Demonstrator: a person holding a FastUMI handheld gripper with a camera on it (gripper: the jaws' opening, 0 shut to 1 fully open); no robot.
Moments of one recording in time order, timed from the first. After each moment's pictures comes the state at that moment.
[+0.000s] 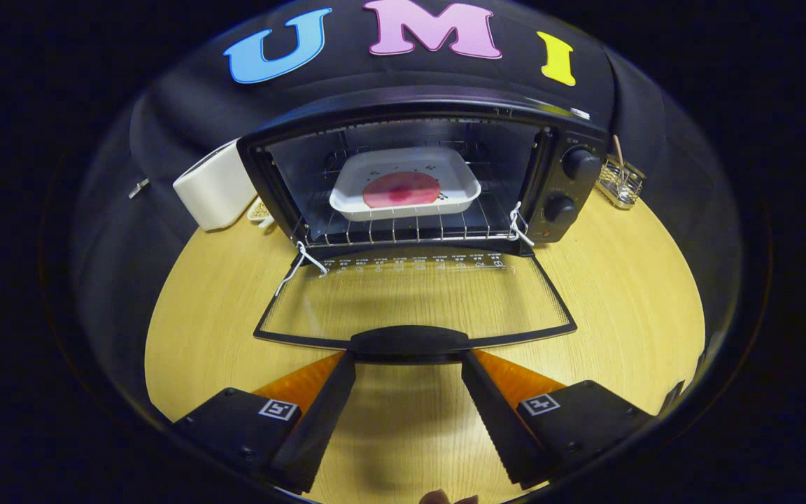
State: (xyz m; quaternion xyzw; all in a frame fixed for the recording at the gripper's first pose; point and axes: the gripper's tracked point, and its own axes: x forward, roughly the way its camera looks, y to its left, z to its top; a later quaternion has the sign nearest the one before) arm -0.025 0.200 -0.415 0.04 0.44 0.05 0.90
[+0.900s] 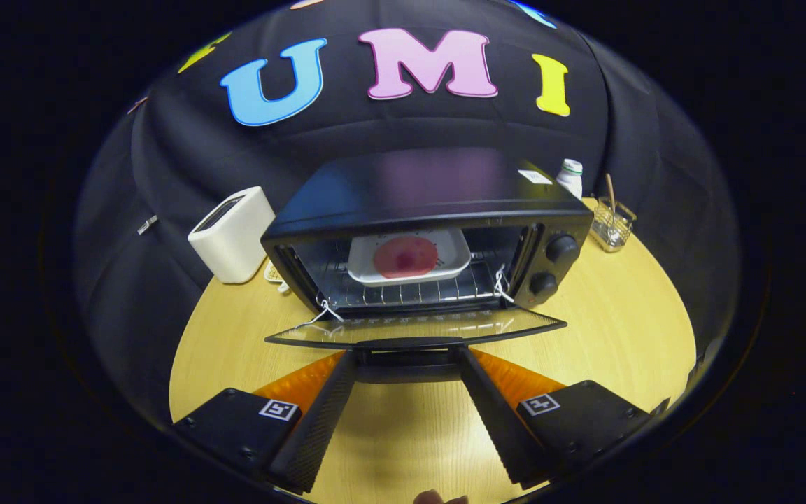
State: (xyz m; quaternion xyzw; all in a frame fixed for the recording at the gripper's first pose) arm -0.001 0.198 -0.344 0.04 0.36 0.05 0.93
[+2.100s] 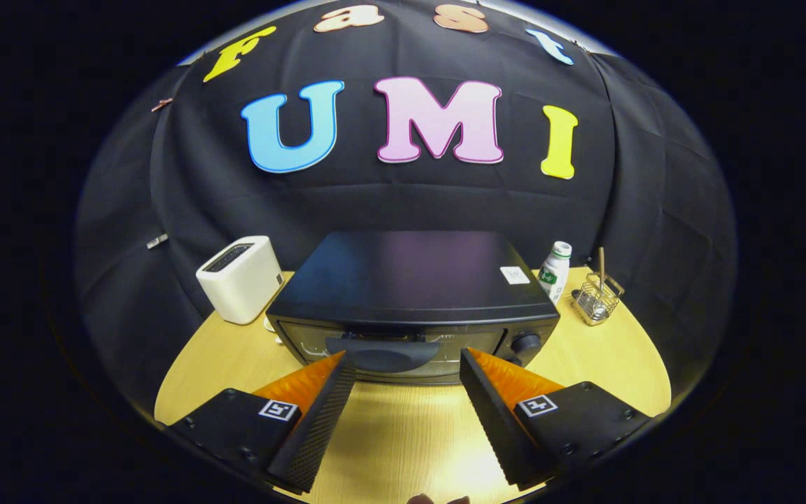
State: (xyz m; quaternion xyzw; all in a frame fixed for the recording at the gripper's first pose) arm 0.015 0.158 -0.260 0.03 0.24 0.06 0.97
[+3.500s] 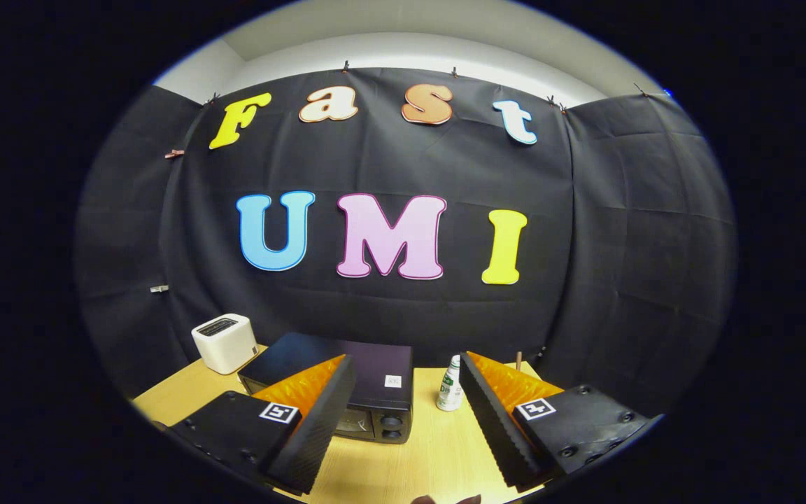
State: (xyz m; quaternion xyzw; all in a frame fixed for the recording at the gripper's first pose) arm -0.009 -0.006 -0.110 0.00 0.06 0.05 1.00
